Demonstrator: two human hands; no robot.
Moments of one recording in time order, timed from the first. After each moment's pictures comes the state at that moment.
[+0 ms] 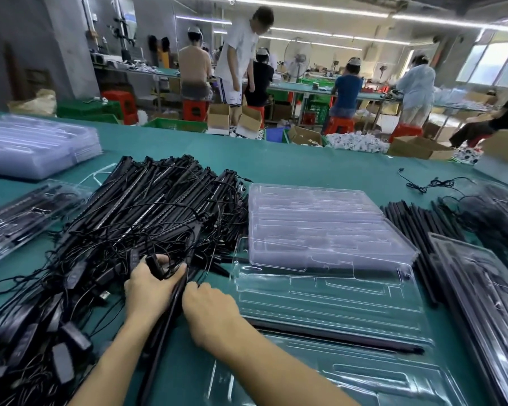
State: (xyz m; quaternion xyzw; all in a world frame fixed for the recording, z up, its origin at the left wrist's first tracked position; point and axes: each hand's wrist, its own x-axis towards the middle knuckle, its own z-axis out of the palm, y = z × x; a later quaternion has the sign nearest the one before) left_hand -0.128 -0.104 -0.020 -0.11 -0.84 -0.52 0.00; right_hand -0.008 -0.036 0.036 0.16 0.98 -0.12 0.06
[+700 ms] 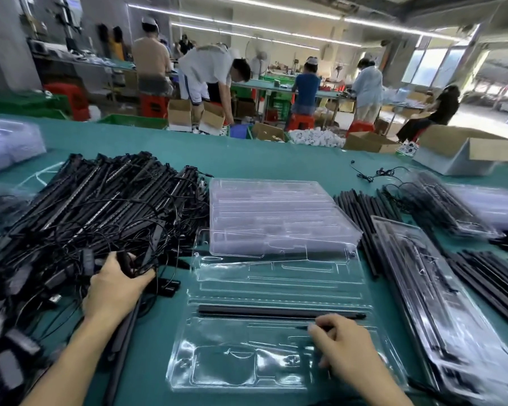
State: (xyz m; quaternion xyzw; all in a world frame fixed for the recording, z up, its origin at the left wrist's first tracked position) left_hand -0.118 -0.101 -0.016 -0.15 -0.89 -0.42 -0.06; right_hand 0.233 0.066 0.010 0.46 0.81 -0.33 -0.11
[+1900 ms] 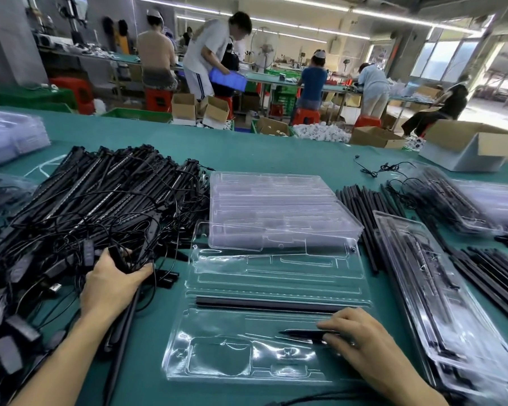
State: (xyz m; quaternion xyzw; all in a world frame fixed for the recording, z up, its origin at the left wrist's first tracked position) left_hand -0.114 -0.109 -0.025 -0.15 -0.88 -0.44 -0.03; right_hand 0.280 0.103 -0.002 0.28 0.94 -0.17 -0.11
